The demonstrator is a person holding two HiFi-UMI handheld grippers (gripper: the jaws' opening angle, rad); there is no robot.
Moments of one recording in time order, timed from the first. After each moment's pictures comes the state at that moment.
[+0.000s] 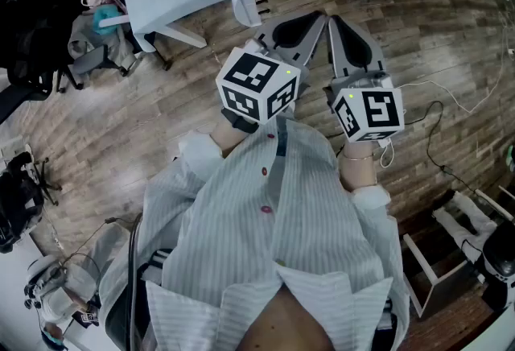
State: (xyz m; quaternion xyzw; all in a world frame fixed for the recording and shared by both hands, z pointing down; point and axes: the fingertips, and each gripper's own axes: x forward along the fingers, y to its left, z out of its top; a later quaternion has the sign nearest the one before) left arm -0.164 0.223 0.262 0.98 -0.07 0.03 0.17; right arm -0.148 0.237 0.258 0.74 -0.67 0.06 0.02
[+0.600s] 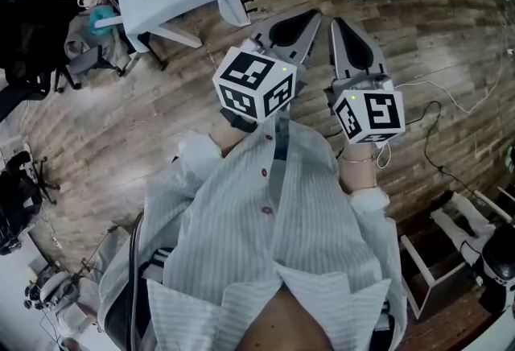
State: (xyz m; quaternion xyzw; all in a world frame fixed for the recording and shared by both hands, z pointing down) left arm -0.142 0.234 0.274 0.98 -0.08 0.03 0.18; right arm -0.120 0.261 0.269 0.75 -0.66 0.07 0.01
